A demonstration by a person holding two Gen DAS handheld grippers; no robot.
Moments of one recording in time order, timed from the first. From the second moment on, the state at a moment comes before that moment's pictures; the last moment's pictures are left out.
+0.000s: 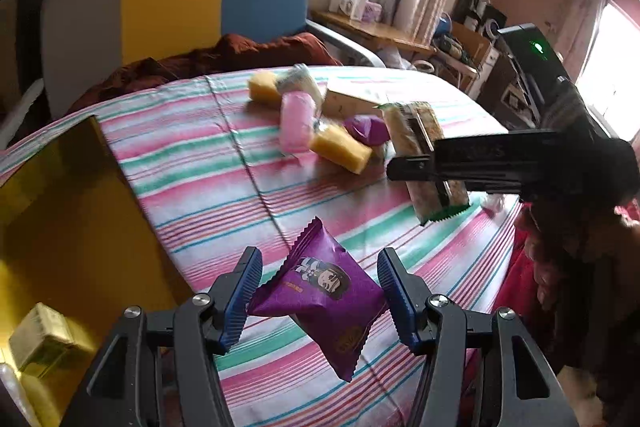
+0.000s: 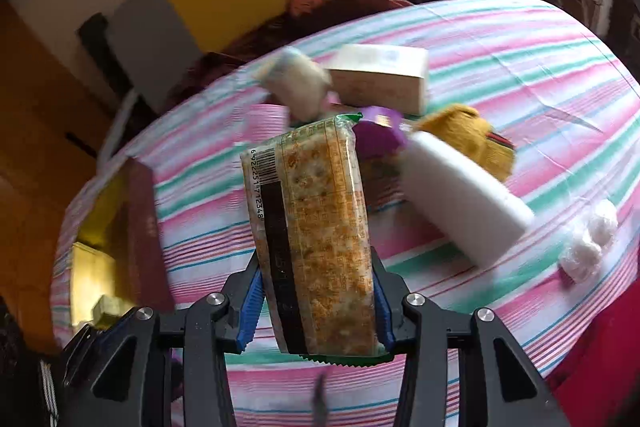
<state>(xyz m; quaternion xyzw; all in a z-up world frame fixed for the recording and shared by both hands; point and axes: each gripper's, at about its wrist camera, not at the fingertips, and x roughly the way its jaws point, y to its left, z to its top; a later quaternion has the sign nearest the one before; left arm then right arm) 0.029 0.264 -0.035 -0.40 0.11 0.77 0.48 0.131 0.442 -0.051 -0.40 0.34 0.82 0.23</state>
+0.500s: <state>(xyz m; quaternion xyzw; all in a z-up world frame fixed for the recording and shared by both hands) -0.060 0.117 0.008 -0.36 0.01 0.88 0.32 0.005 0.308 -0.017 -0.43 0.27 0.86 0.04</state>
